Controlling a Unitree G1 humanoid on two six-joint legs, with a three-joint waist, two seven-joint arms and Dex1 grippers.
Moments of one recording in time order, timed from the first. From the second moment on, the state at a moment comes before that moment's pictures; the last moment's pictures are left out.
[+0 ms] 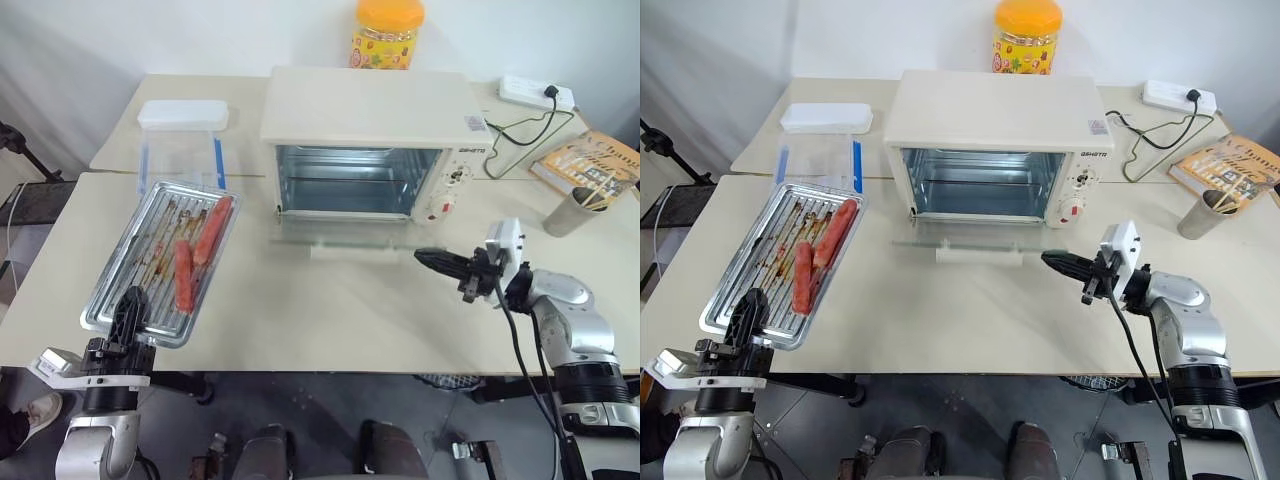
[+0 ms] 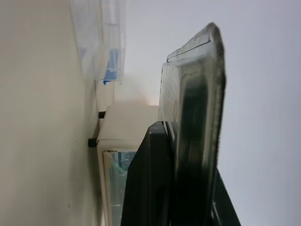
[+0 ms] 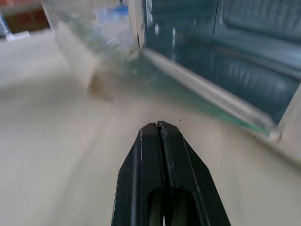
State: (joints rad) left arm 0.28 -0.05 0.72 -0.47 -1.94 0.67 0.12; right arm -0.41 -0.62 -0.13 0.19 0.54 0.18 1.16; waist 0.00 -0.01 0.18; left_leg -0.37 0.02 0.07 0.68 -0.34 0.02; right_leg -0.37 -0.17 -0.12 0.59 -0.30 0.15
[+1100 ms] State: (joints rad) left arm -0.17 0.43 0.37 0.03 -1.95 1.21 0.12; right arm 0.19 -0.76 -0.48 -0.41 0.65 0.28 1.14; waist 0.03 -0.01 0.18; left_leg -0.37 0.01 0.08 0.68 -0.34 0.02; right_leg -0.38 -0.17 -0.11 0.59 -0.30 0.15
